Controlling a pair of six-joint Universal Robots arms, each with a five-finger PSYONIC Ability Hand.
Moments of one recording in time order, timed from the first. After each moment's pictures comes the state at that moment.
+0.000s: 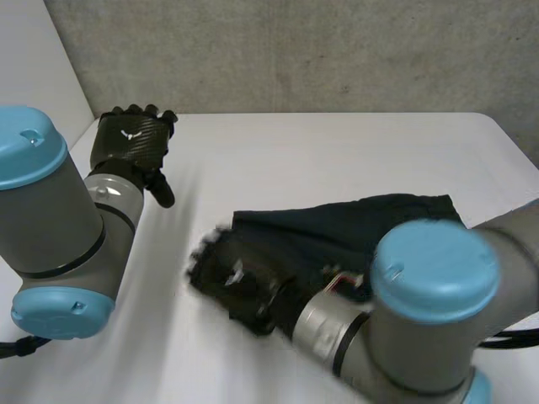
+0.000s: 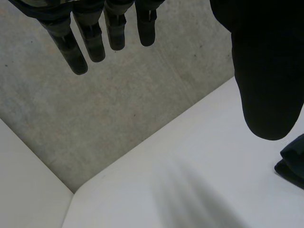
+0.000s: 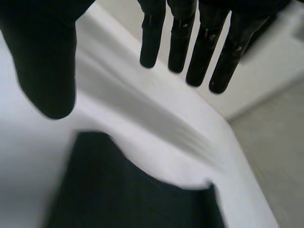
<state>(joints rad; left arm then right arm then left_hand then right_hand) 4.20 -1.84 -1.50 3.29 -1.83 3.45 2.38 -1.17 1.60 -0.18 1.13 2.42 0.19 0.20 0.21 0.20 0.04 0.49 0.57 0.56 0.56 0.39</state>
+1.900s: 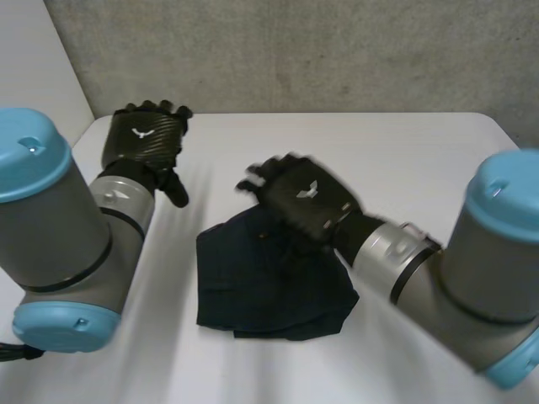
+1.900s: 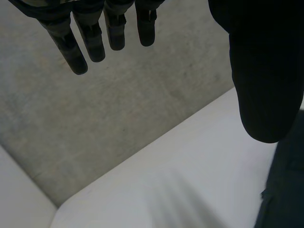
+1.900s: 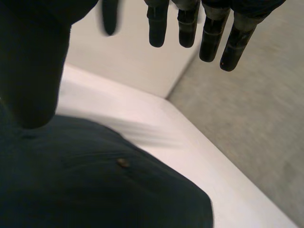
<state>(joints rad) 4.14 -1.82 -1.50 3.29 -1.84 3.40 2.16 -1.29 1.59 -0.18 1.13 2.80 0.19 0.20 0.21 0.20 0.04 0.20 0.22 0.21 0.23 0.06</state>
